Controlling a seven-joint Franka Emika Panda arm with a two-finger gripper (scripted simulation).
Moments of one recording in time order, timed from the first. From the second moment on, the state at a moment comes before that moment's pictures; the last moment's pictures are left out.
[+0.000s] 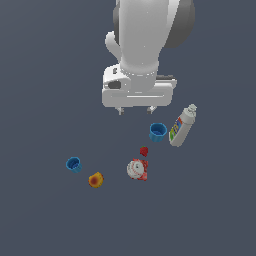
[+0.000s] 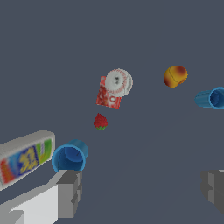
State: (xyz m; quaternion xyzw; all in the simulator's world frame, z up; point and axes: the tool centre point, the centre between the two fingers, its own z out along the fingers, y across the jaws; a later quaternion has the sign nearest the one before) arm -0.010 0.026 0.302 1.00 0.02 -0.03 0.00
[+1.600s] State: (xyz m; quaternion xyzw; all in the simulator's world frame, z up) arm 0.096 -0.063 0.180 0.96 -0.29 -0.02 -0.01
